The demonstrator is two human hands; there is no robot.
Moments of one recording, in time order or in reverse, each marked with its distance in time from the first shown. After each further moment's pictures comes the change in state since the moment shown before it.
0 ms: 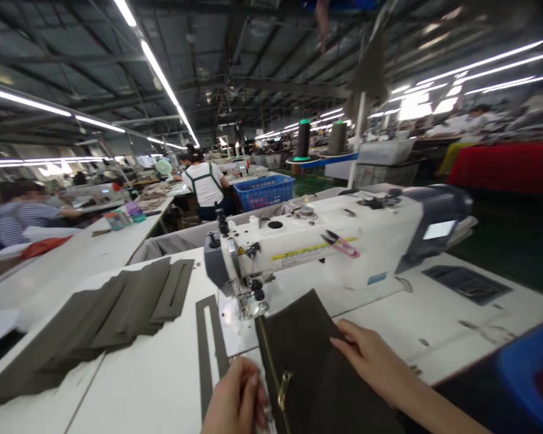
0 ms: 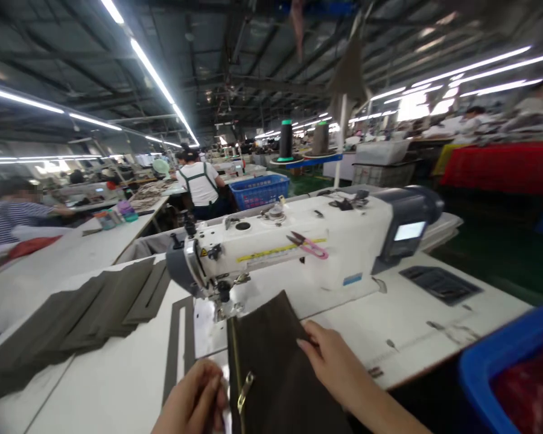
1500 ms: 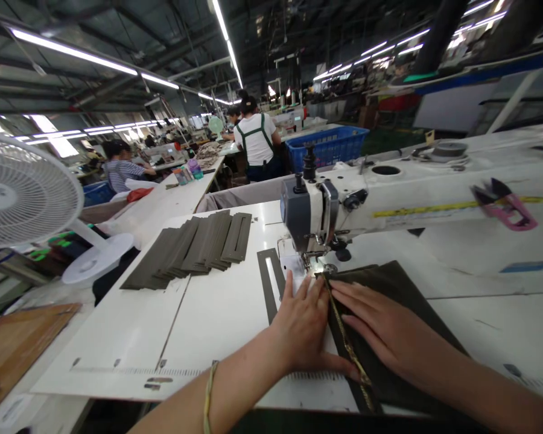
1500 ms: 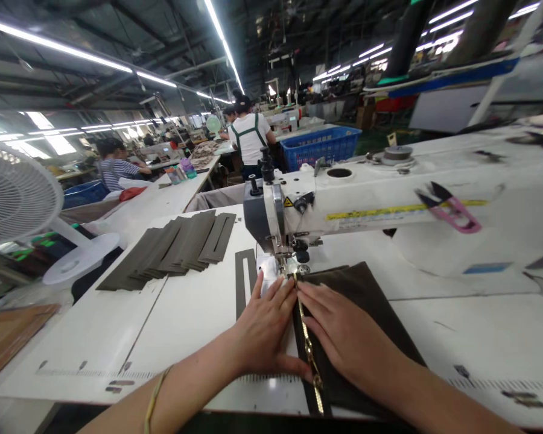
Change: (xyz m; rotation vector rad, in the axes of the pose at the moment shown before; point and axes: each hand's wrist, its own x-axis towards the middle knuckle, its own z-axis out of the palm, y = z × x) left_hand 0.026 0.019 -0.021 0.929 -0.297 0.420; right_hand 0.012 -0.040 0.066 -0.377 -0.172 -0.700
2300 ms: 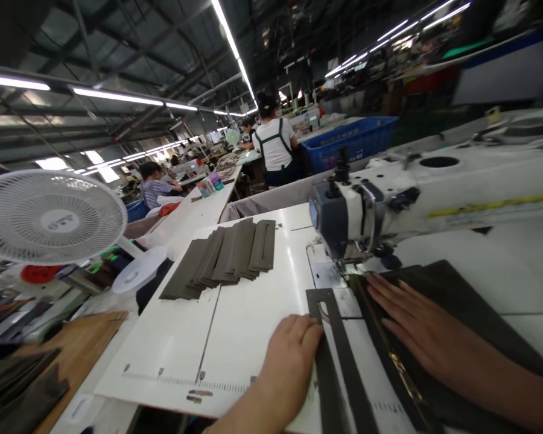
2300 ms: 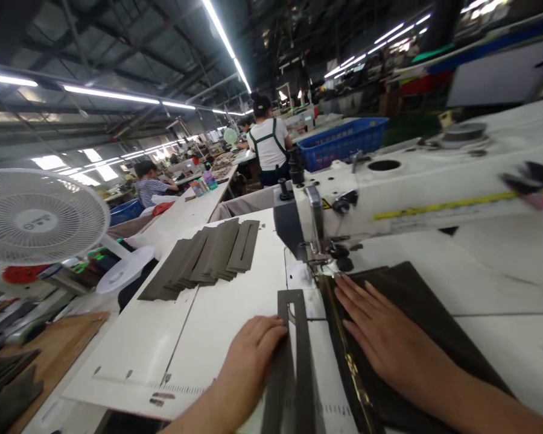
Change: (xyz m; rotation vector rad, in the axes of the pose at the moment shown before) left_hand -0.077 -0.037 0.009 -0.037 0.308 -0.123; right_hand 0.007 0.035 0.058 -0.183 0.223 -0.062
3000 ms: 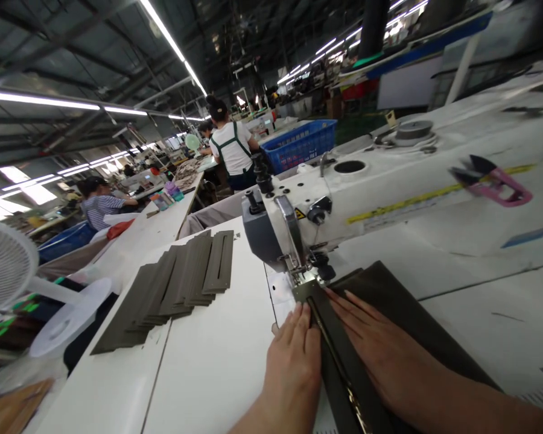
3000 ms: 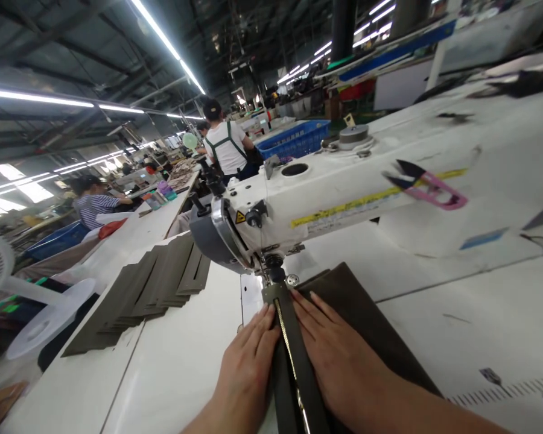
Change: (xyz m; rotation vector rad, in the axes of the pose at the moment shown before) left_hand 0.060 0.026 0.044 0.217 0.093 0.254; right_hand 0.010 -0.022 -0.028 -0.129 -0.082 -0.055
